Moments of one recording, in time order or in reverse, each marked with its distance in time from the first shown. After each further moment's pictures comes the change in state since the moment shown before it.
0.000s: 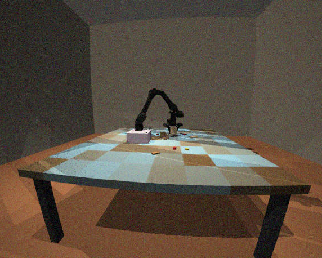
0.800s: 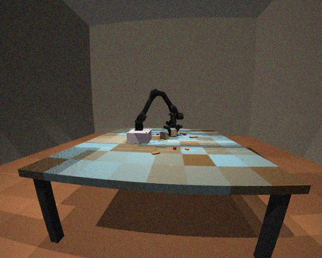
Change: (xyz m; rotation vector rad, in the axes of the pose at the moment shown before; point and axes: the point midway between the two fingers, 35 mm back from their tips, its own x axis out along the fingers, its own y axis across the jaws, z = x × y) arm 0.020 0.000 0.000 -0.187 0.000 0.003
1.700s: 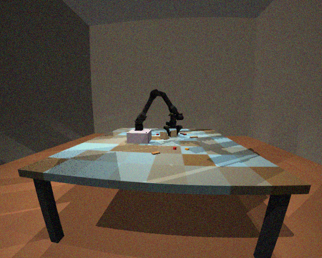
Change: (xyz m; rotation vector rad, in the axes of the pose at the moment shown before) arm 0.006 0.001 0.000 0.006 0.000 0.002
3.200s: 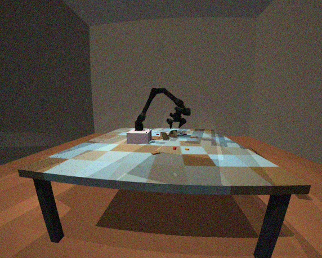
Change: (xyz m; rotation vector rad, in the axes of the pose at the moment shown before) arm -0.077 -0.002 -0.048 -0.009 -0.418 -0.011
